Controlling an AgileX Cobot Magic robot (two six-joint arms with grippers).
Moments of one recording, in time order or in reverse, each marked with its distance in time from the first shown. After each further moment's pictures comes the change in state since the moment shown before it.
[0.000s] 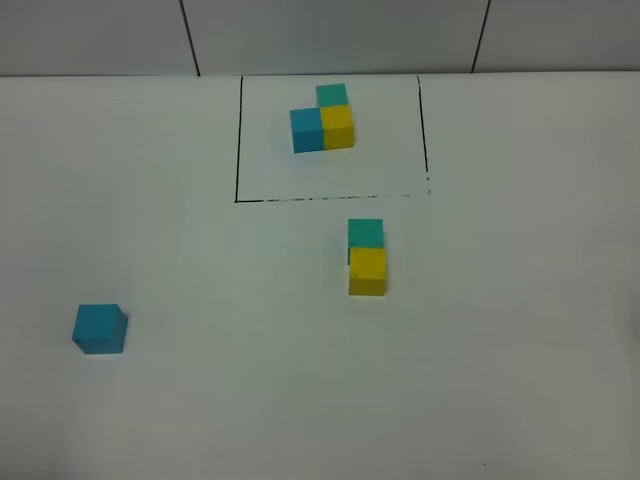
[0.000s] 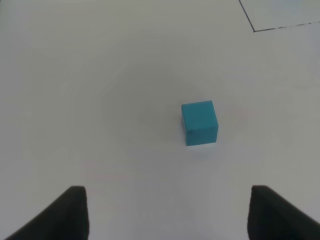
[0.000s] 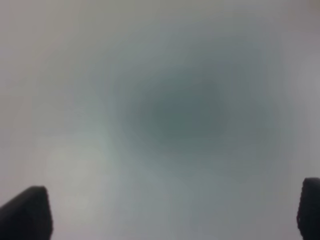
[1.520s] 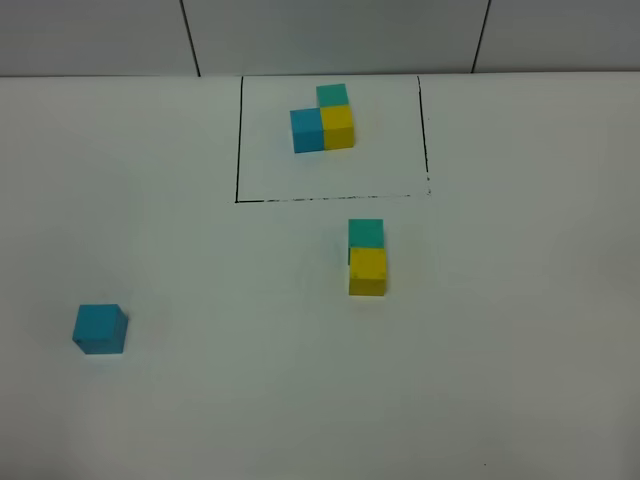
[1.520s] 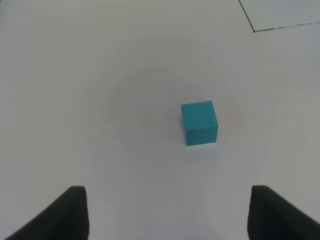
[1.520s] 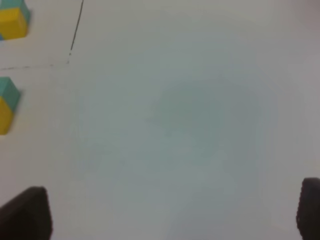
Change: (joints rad) left arm 0.000 0.000 0.000 0.000 0.000 0.000; right arm 0.144 -1.037 0.386 0.095 0.013 -0.036
